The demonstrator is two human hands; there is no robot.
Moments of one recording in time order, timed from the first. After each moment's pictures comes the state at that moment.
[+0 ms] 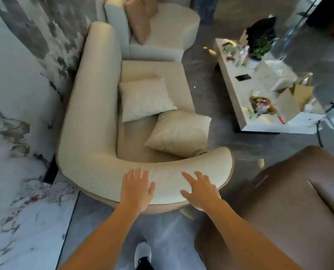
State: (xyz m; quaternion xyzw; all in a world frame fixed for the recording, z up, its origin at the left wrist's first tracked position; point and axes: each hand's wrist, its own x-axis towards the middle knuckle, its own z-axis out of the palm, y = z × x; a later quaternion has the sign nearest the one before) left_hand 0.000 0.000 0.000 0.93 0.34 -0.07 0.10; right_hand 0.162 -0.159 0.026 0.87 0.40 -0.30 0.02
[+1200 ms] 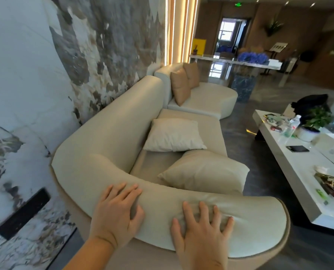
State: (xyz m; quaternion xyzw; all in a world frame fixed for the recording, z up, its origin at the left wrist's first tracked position) left_hand 0.068 0.146 -0.130 0.89 0.38 0.24 0.04; right_hand 0.220 0.002 -0.128 0.91 0.41 0.01 -0.11
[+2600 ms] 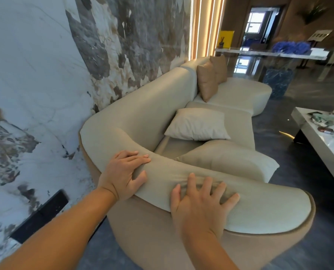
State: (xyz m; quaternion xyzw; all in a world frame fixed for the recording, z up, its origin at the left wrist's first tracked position) left_hand 0.073 0.309 -0.131 0.91 0.32 0.26 0.07; right_hand 0.218 0.157 -0.137 0.92 0.39 0.02 -0.07
